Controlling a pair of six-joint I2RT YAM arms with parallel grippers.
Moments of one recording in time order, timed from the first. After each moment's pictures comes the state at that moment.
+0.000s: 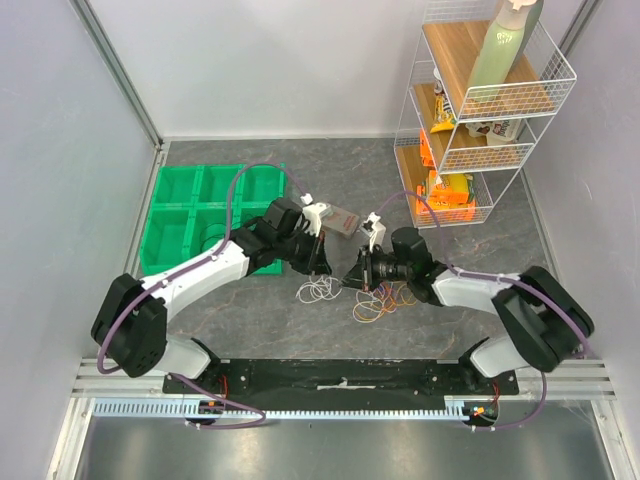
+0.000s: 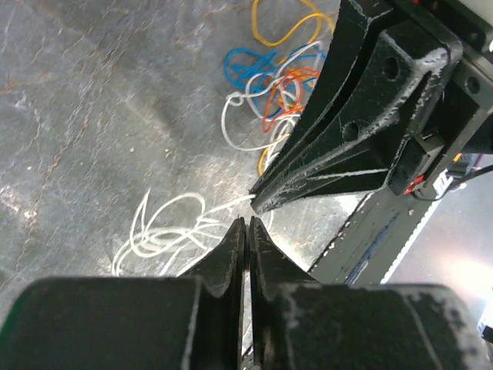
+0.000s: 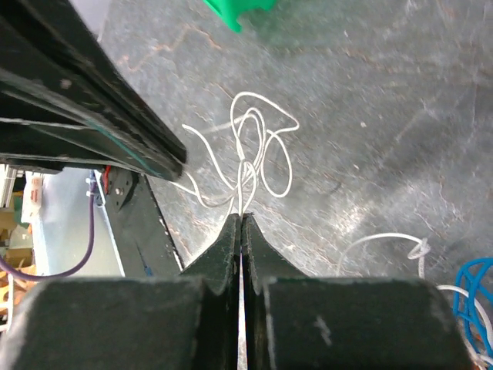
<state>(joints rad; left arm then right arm) -0.67 1.41 0.95 -0.33 0.45 -0.29 0.61 1.43 0.52 0.45 -0.63 0.55</state>
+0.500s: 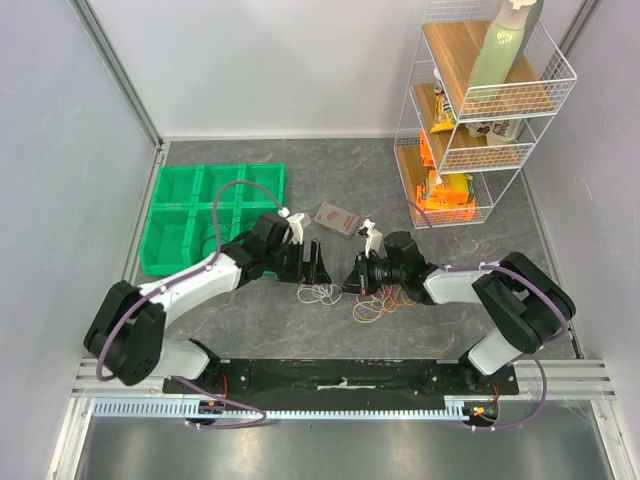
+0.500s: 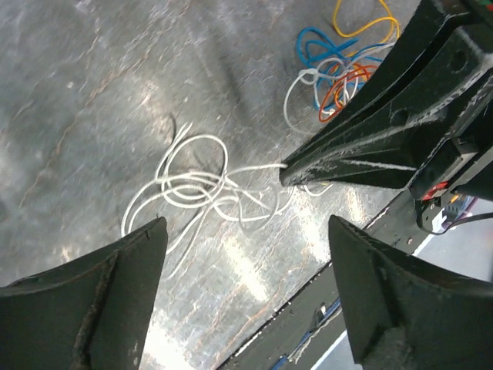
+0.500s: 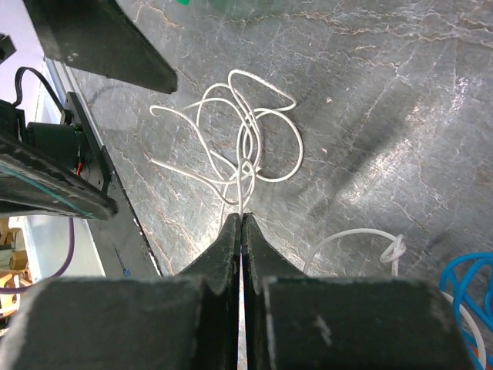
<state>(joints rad) -0.61 1.40 0.79 -0.23 0.39 -0.47 0.62 1.58 0.52 0.48 -0.60 0.56</state>
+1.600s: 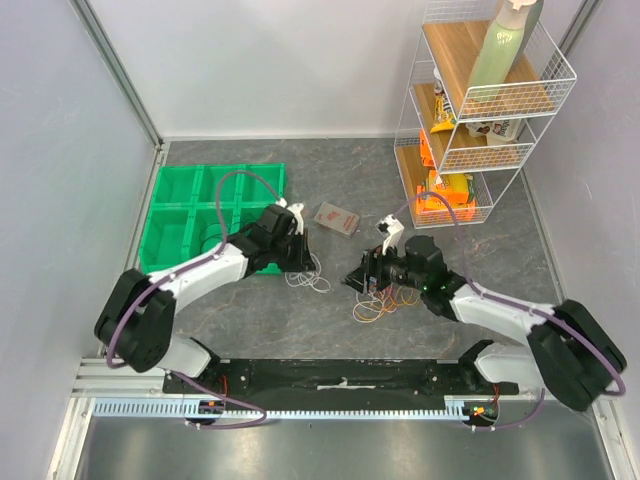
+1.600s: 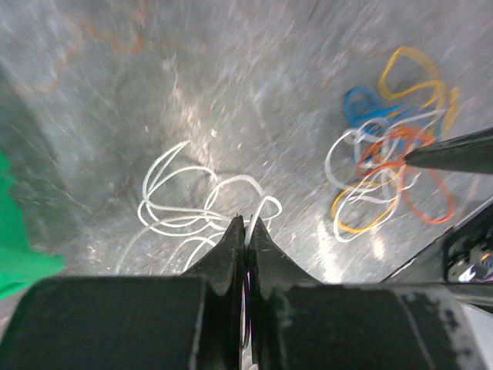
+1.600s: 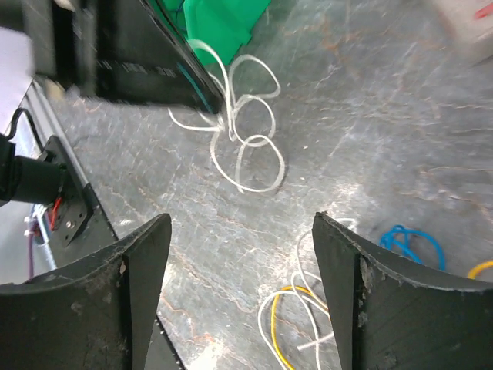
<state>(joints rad) -0.60 1.47 0.82 -0.25 0.24 -0.50 0.63 1.27 0.45 0.40 -0.42 0.47</state>
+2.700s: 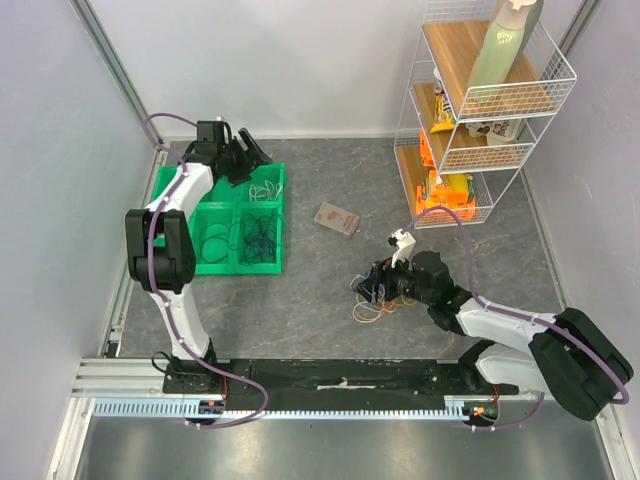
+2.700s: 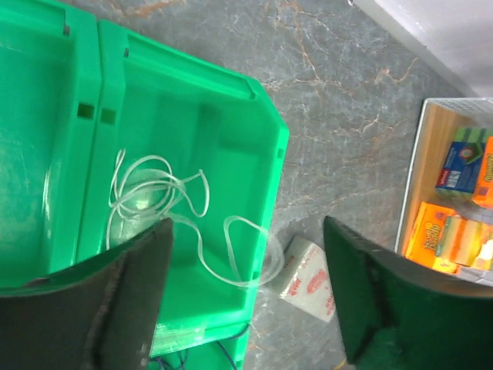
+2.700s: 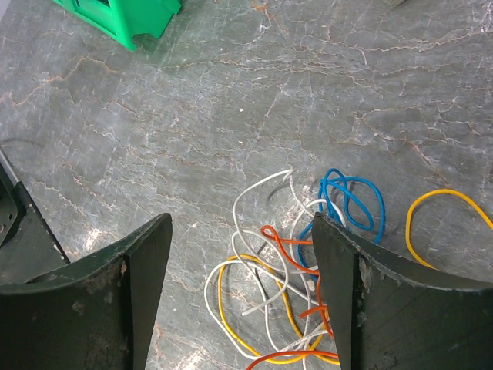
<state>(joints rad) -0.06 1.97 1.59 -0.33 0.27 -0.63 0.63 1.17 0.29 0.46 -0.26 0.41</state>
